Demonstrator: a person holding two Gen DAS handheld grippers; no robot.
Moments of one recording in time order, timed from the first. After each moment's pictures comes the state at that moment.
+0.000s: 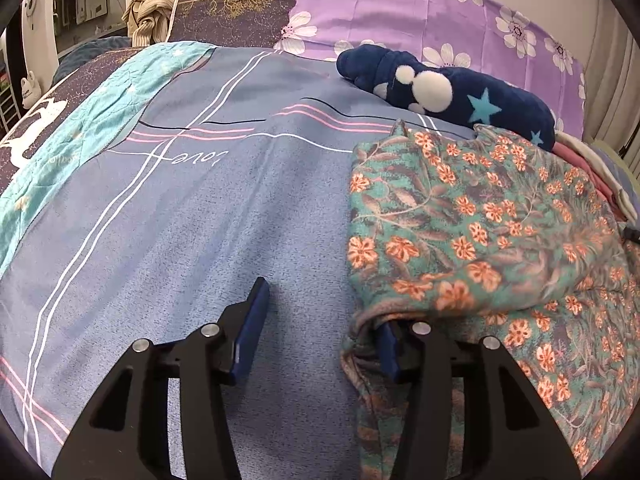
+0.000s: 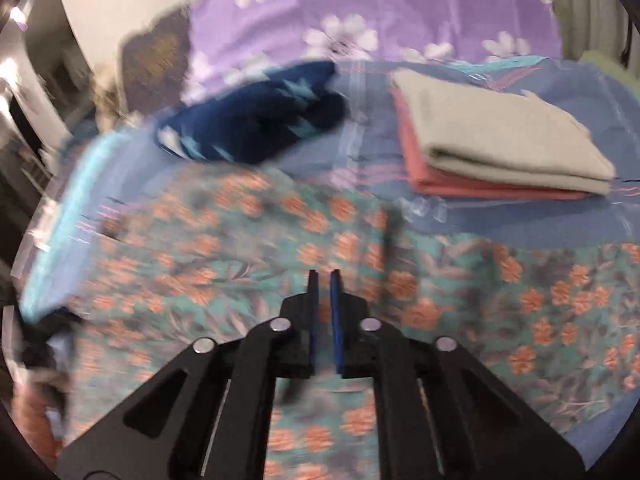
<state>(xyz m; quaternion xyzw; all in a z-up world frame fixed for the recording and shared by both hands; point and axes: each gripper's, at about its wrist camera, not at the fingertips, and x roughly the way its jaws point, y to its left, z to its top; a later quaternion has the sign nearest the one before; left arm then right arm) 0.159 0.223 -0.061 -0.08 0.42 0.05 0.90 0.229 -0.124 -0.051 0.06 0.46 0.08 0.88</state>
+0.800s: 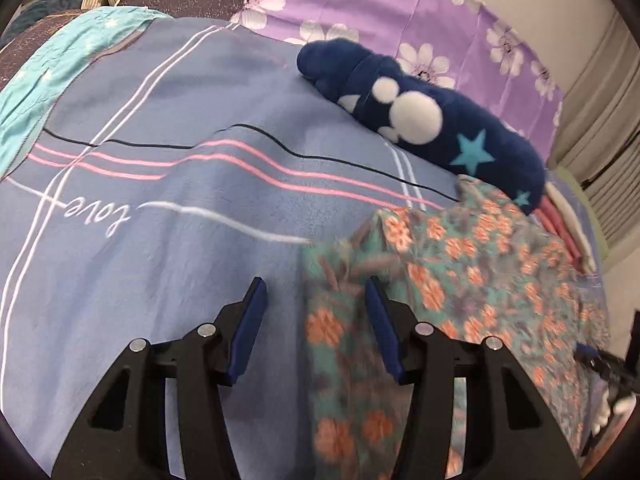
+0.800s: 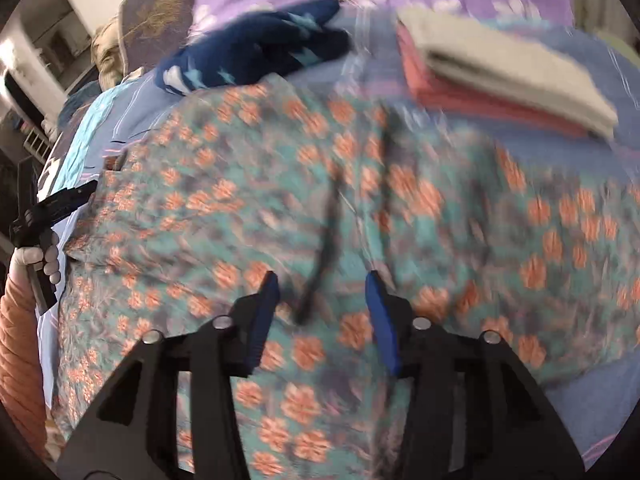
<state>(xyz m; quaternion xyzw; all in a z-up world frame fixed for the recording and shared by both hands) 0.273 0.228 -0.061 -0.16 0.45 -0.04 0.88 0.188 -0.128 -0.066 0.07 0.52 0.11 0.84</state>
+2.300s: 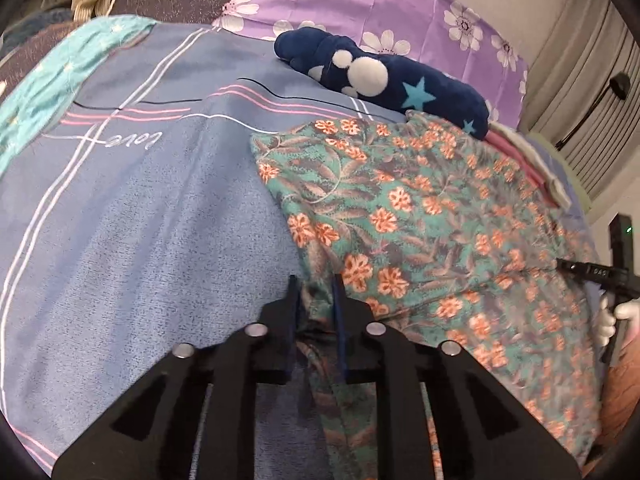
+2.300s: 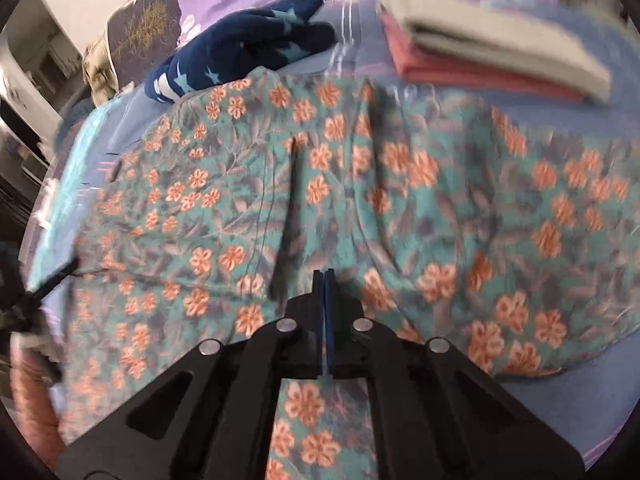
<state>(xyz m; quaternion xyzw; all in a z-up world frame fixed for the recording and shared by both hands) 0.156 0.230 -0.055 -0.14 0.45 -0.09 0.88 0.191 -0.140 -0.074 0.13 0.52 0.10 0.84</state>
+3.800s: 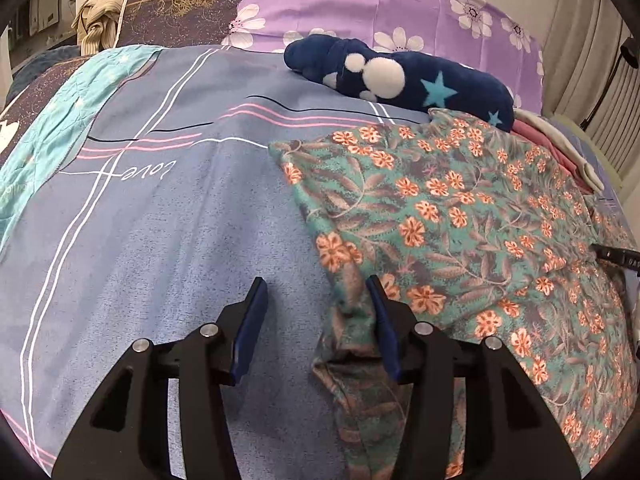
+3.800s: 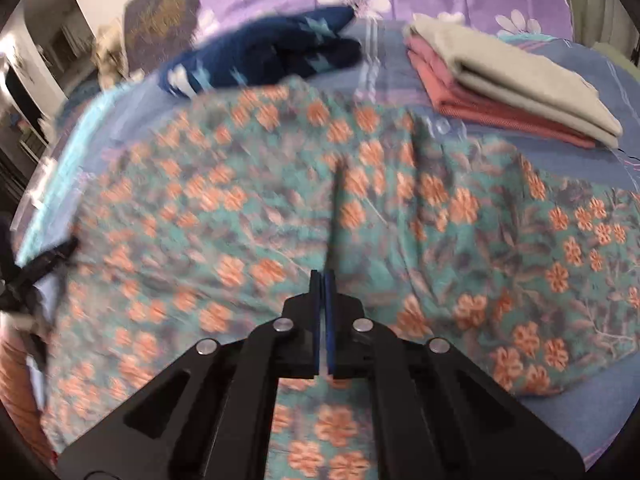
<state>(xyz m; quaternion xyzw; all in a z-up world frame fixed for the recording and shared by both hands) 0.169 0.214 -0.059 -0.05 0.44 -0.04 0.90 0.195 -0.106 -0.078 0.04 0.51 0.09 0.86</state>
